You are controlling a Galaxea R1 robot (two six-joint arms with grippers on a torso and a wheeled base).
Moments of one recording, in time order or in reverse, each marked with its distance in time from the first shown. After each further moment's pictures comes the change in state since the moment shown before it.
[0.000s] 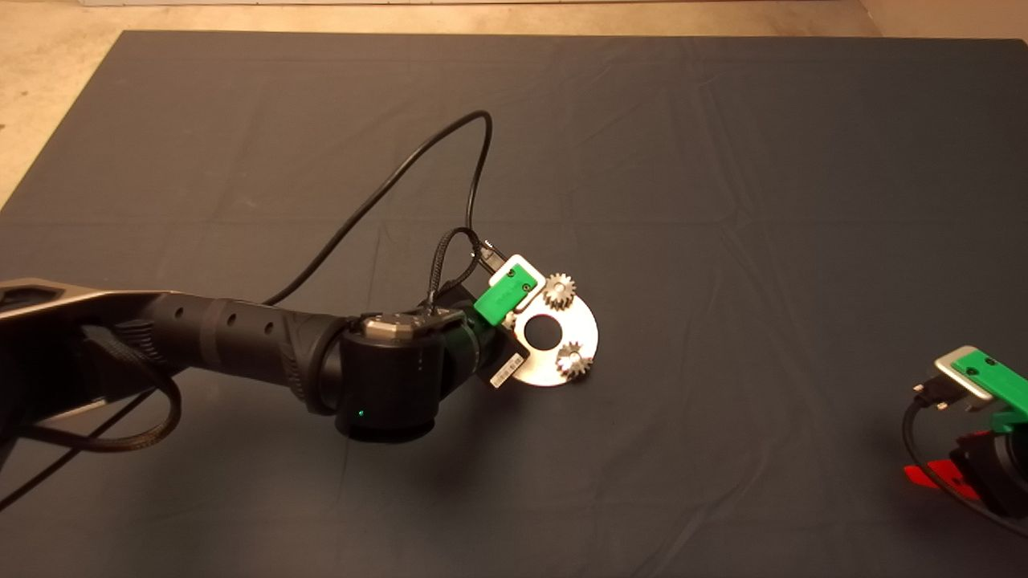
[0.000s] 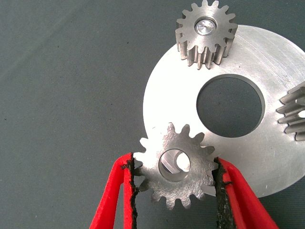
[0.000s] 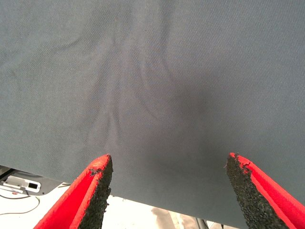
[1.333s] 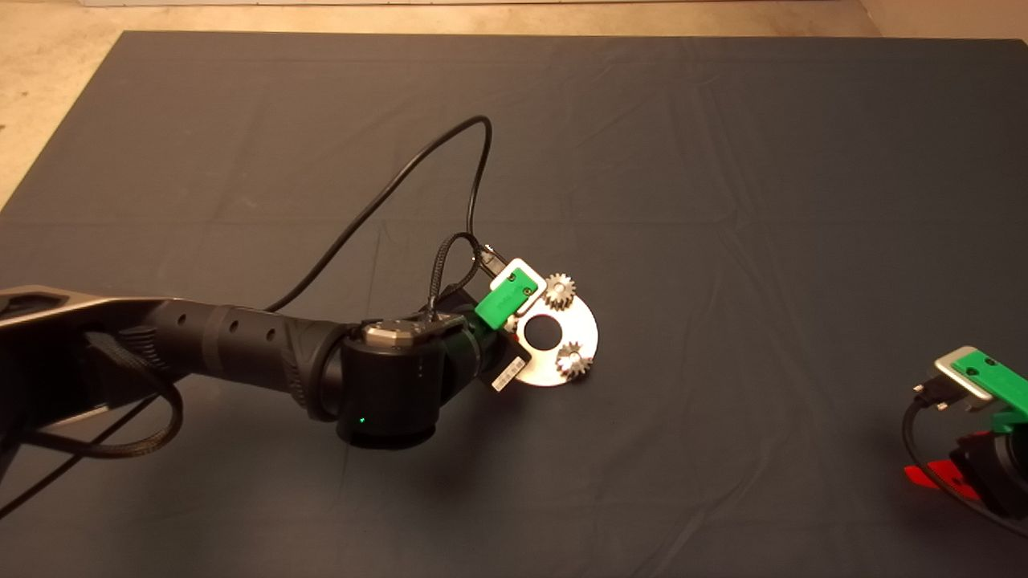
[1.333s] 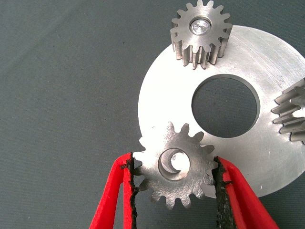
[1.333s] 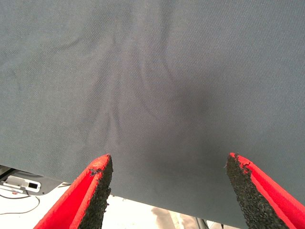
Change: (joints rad) left arm 0.017 0.000 0.001 0.012 -0.006 -0.002; right arm 0.000 0.000 0.000 0.000 0.000 0.000
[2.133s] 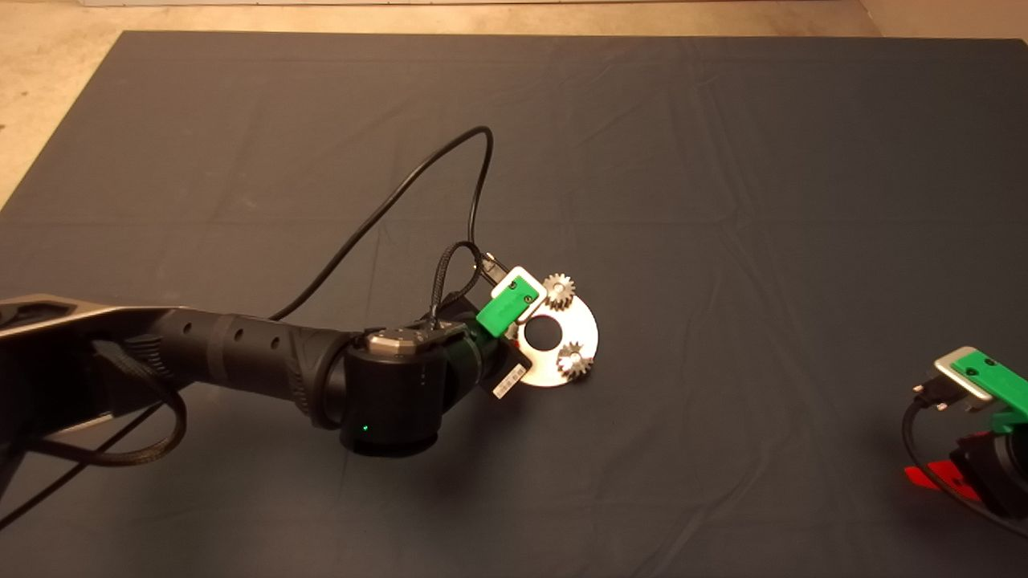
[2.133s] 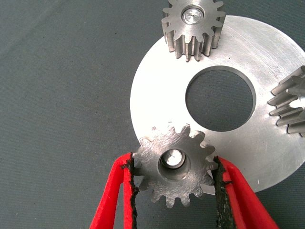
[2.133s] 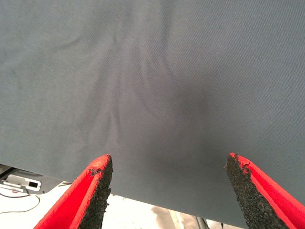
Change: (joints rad) left arm 0.022 0.003 -0.001 0.008 0.002 0.003; right arm 0.000 0.000 0.000 0.000 0.000 0.000
